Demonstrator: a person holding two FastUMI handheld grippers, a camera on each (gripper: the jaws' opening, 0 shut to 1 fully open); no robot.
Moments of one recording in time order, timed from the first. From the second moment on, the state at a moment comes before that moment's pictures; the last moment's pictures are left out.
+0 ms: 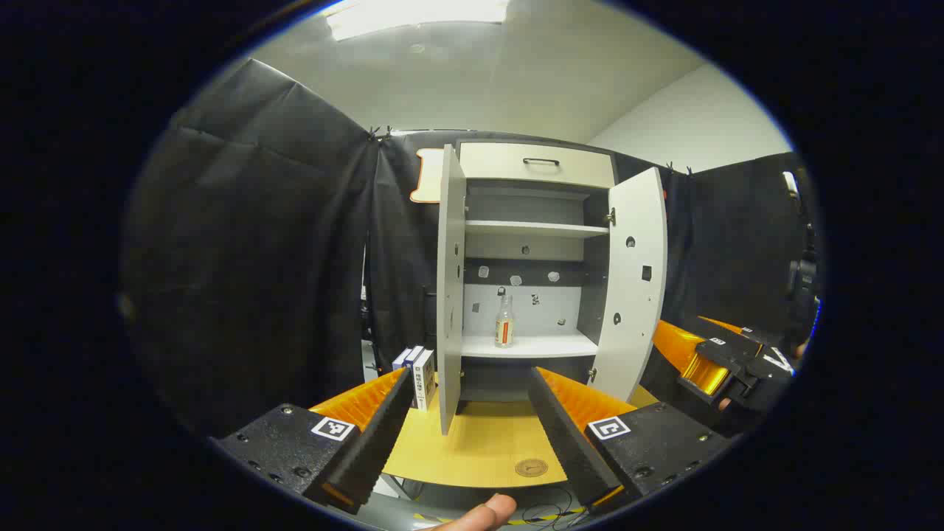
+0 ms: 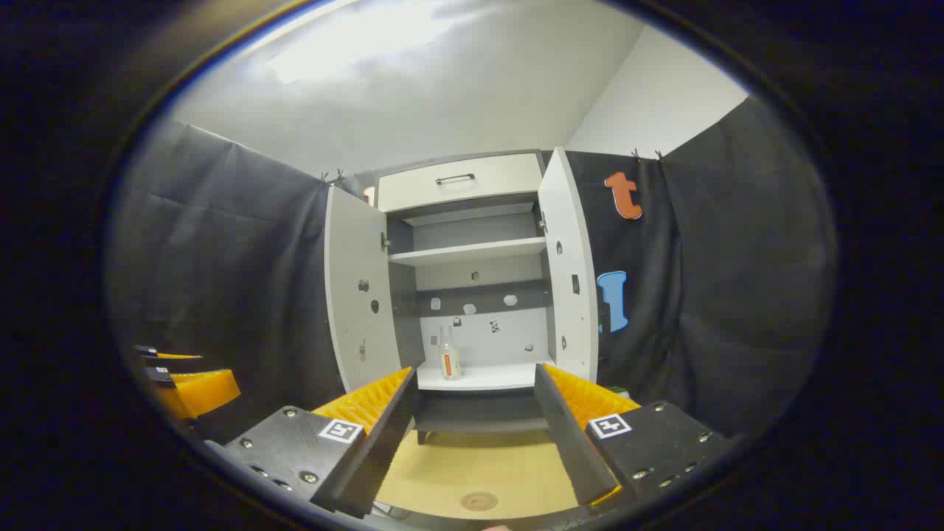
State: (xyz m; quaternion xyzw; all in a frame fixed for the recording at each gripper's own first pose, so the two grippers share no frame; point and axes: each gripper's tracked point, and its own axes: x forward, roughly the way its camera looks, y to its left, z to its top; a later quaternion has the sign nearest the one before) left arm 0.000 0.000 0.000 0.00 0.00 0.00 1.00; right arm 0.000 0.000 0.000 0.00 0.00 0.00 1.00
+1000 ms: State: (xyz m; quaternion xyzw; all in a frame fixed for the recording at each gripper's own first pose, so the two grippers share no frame) left arm 0.027 -0.016 0.002 -0.02 0.00 0.00 1.00; right arm -0.015 0.014 0.001 -0.06 -0.01 0.04 1.00
